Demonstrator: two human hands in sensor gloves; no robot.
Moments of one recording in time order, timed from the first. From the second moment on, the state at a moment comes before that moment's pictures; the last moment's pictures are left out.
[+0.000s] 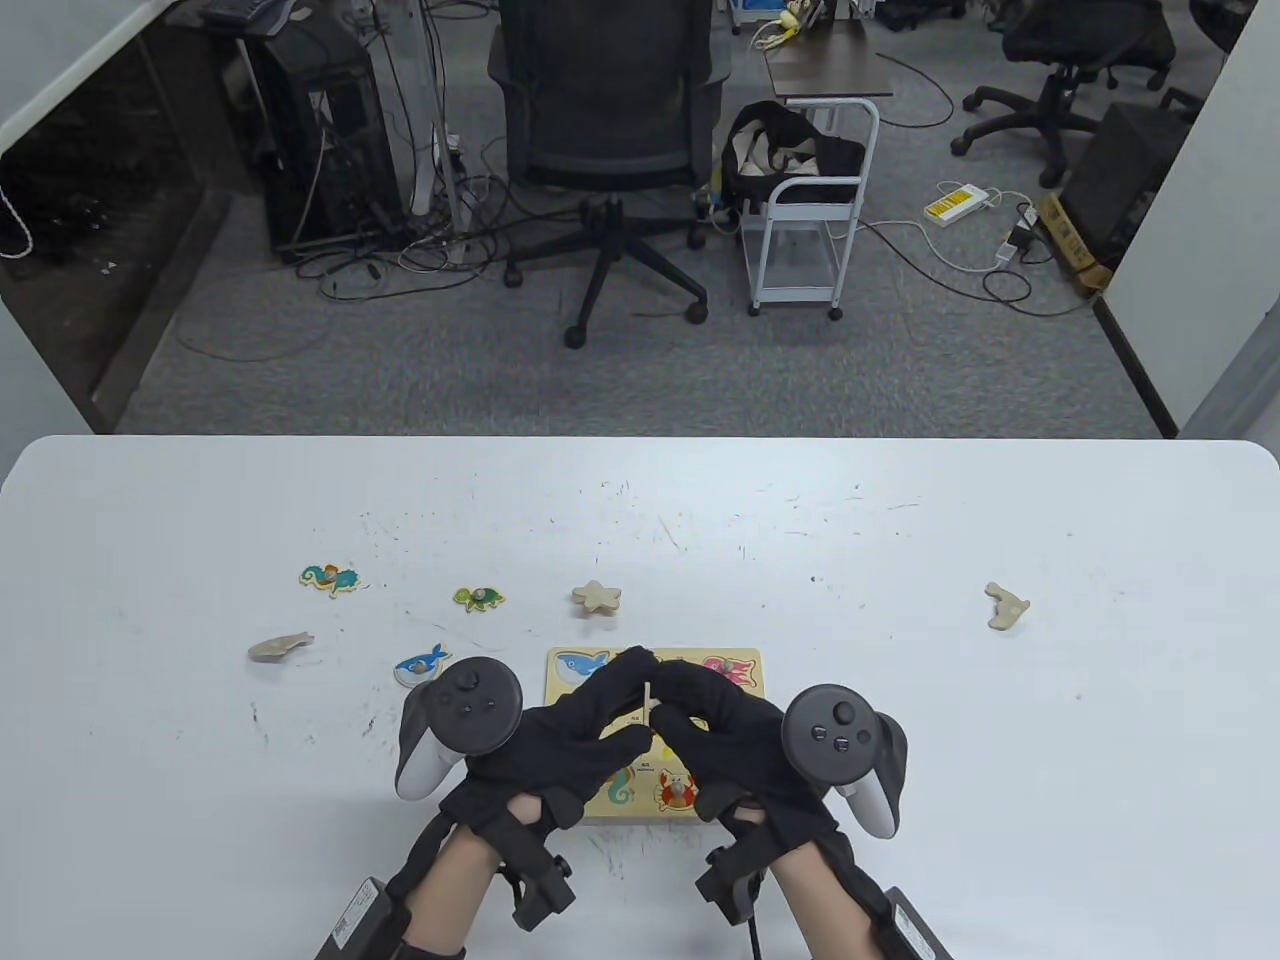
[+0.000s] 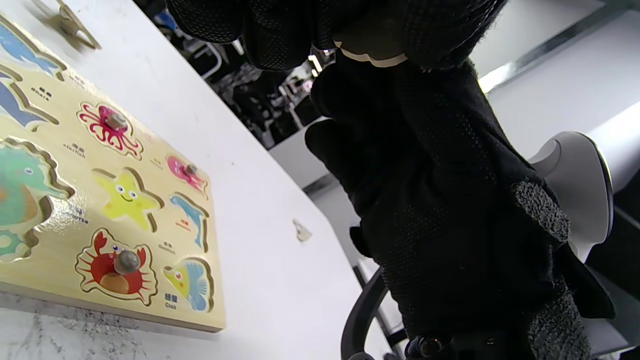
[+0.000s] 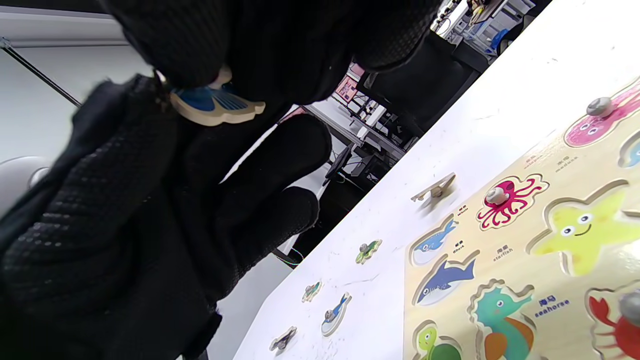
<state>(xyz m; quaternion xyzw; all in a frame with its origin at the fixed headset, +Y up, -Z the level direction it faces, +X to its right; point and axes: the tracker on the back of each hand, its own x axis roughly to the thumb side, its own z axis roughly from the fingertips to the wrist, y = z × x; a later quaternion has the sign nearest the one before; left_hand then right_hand) -0.135 -0.688 -0.313 -0.12 -0.26 0.46 0.84 0.103 -0.686 -0.299 0.16 0.00 0.86 0.49</state>
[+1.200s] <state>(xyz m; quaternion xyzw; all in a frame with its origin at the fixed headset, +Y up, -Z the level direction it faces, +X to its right) -0.189 -0.663 -0.315 0.12 -0.04 0.05 0.99 0.103 -0.721 -0.296 0.09 0.02 0.99 -0.05</state>
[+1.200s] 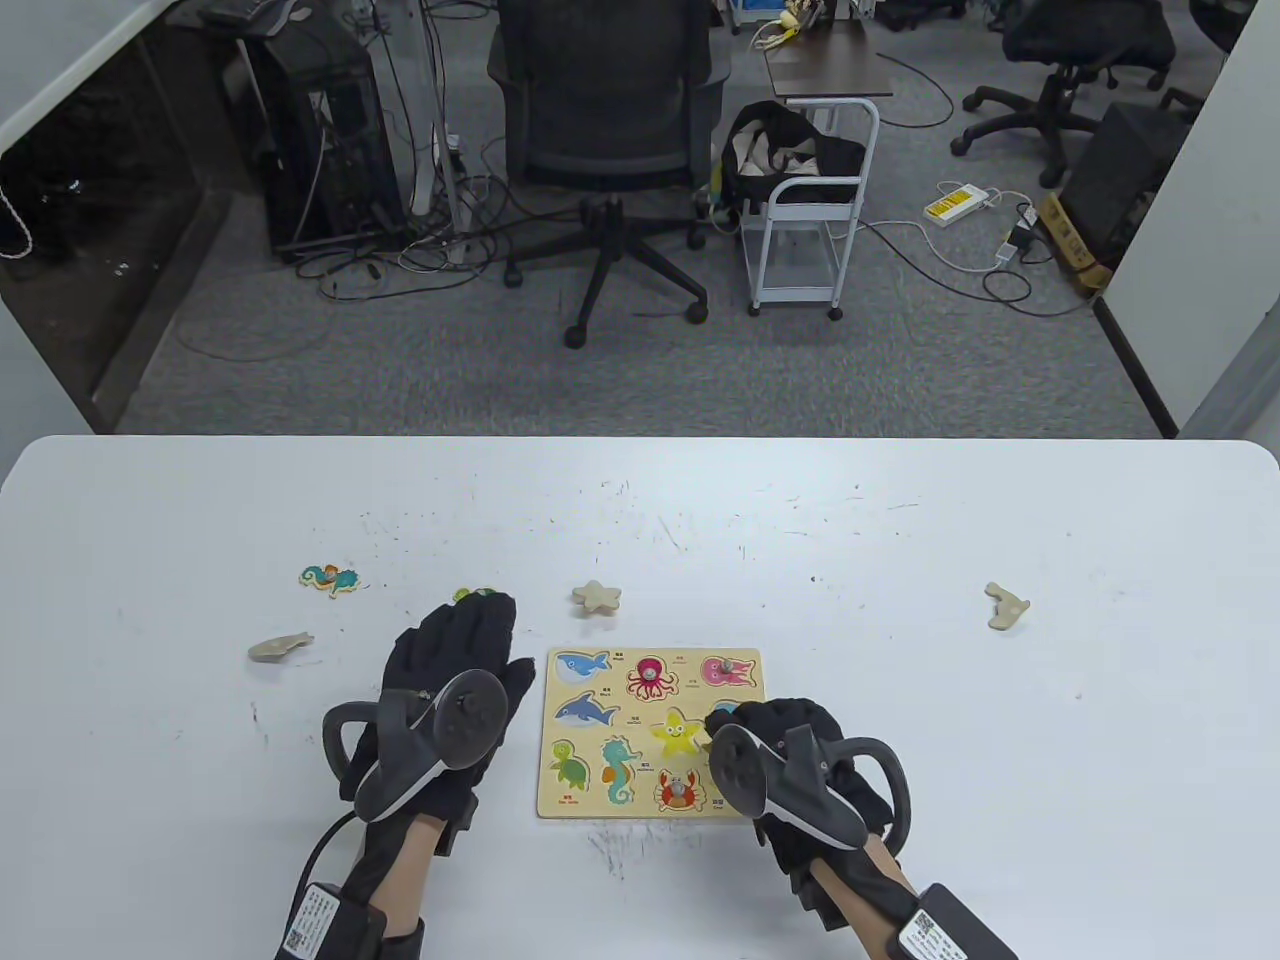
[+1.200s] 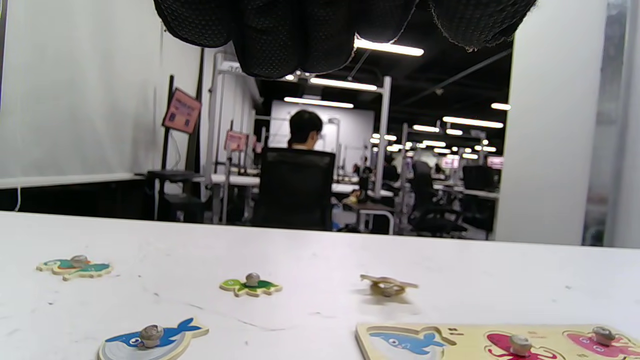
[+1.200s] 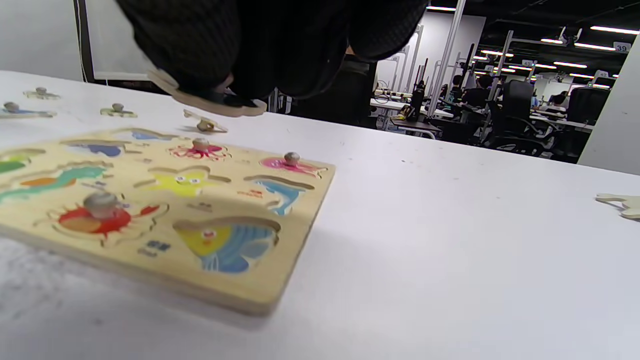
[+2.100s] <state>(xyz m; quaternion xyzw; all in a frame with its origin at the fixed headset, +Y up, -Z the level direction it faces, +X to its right) -0.185 -0.662 -0.314 0.10 -0.05 0.04 0.99 0.095 -0.766 -0.297 0.09 0.05 0.99 -0.14</state>
